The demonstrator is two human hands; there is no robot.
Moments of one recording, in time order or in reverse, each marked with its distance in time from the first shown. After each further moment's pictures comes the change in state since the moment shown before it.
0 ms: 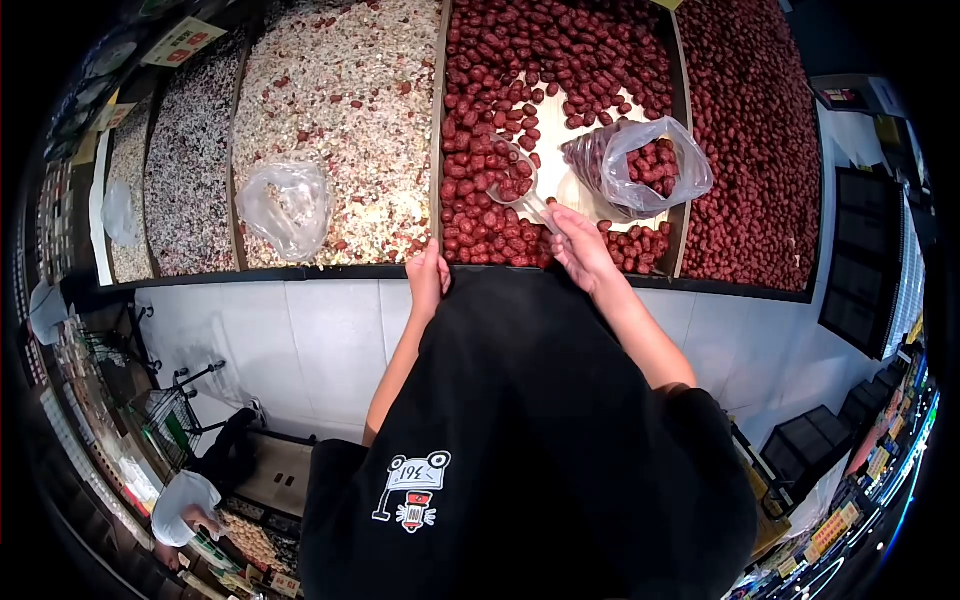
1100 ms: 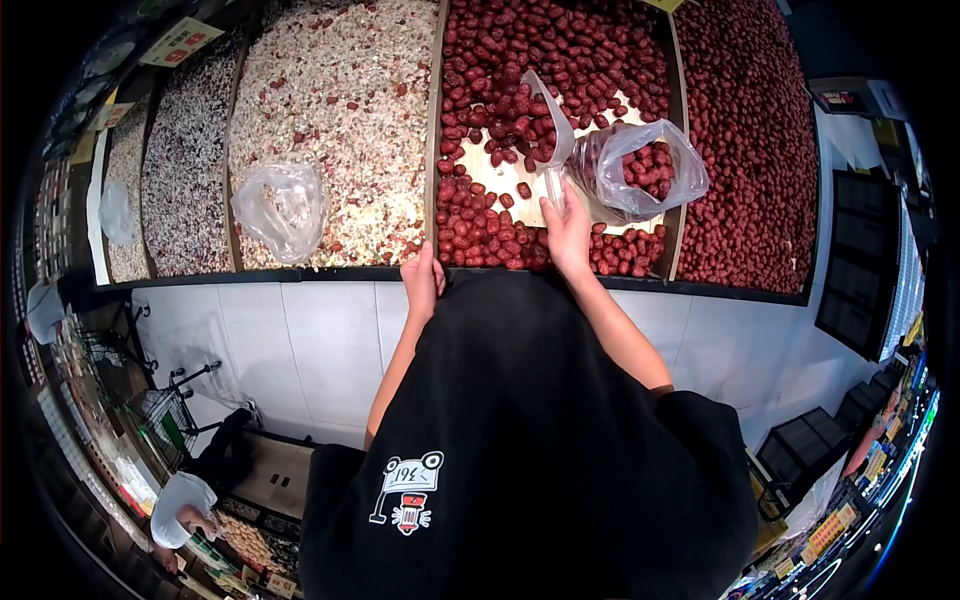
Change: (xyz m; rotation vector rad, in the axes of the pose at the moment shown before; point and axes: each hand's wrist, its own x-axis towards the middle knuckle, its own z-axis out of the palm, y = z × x) left_hand -0.004 0.003 0.006 0.036 0.039 0.042; right_hand 0.032 0.011 0.017 -0.885 0.236 -0.826
